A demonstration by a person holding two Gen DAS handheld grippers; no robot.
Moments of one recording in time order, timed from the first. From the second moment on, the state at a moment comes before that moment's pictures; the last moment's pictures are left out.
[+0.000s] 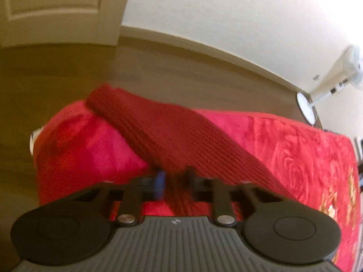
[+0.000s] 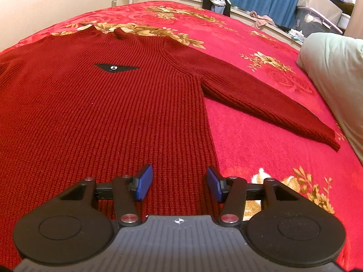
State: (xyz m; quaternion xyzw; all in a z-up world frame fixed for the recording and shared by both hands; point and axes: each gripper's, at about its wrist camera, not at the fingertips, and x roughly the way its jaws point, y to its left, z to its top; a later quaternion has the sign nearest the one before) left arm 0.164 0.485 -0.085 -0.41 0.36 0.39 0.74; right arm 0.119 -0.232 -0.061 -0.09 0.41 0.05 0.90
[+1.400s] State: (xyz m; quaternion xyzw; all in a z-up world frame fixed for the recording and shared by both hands) left arm 0.195 0.442 -0.035 -0.27 0.30 0.40 0.82; right arm 0.121 -0.236 -0.059 -0.07 0.41 0.04 0.91
